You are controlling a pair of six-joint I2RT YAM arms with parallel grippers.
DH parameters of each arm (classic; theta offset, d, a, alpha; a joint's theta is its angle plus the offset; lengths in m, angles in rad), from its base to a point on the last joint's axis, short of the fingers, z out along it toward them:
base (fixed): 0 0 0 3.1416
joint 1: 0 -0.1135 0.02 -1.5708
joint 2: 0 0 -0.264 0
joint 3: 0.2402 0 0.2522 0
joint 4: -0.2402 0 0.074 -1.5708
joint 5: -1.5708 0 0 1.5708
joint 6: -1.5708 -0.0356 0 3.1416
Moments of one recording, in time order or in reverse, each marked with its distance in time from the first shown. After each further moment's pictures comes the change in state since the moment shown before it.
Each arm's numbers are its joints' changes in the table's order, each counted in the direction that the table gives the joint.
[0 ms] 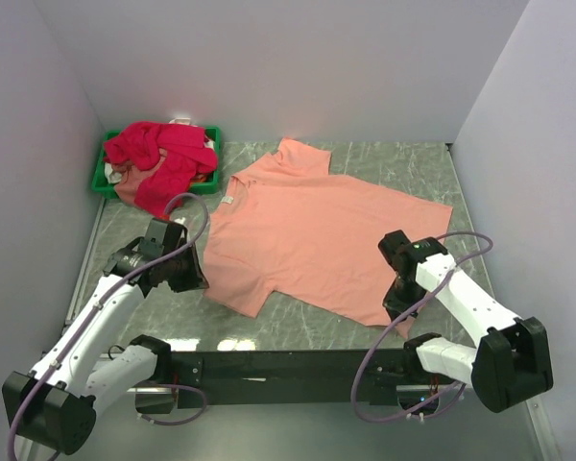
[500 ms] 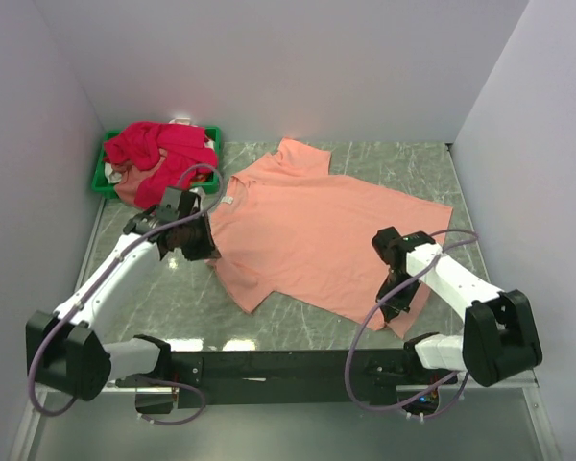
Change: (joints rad) left arm -0.008 -0.271 0.170 0.127 -0.014 -0.002; right arm 0.002 -0.115 -0.003 0.080 0.043 0.009
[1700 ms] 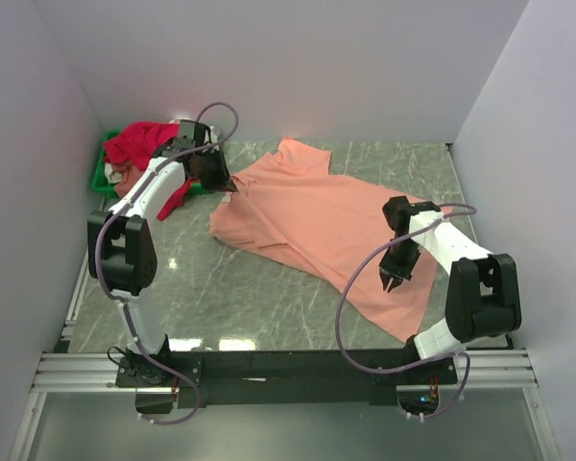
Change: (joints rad) left arm -0.117 -0.692 0.674 0.122 -0.160 -0.107; right arm 0.177 -0.260 0.260 0.051 0.045 0.204
